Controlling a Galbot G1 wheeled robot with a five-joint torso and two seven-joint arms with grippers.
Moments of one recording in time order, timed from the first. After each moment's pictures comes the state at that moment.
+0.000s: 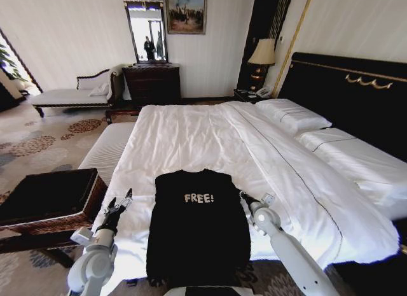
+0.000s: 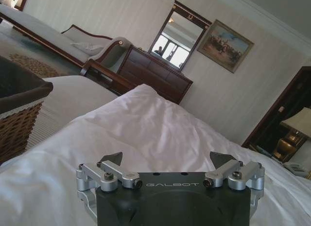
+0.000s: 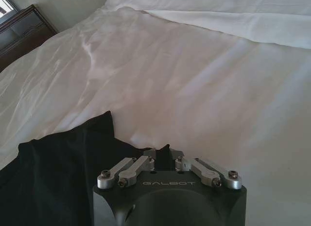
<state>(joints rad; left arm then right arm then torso) 1.59 -1.42 -0.81 -2.09 -0.81 0.17 -0.01 -1.08 1.08 0.26 1.62 1.18 -0.21 0.49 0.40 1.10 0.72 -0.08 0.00</state>
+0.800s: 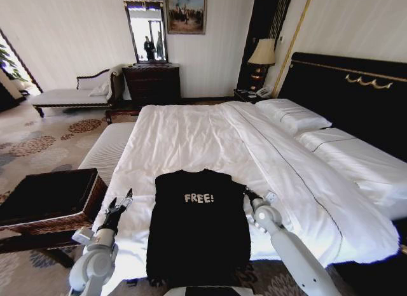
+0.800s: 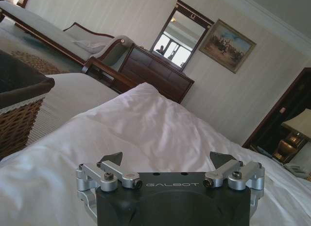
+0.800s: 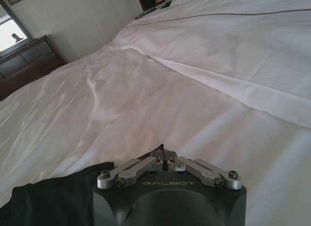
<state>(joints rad) 1.58 -1.42 -0.81 -2.06 -0.82 0.17 -0.01 -1.04 1.05 0.30 1.62 1.10 -0.17 0.46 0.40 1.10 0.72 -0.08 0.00</state>
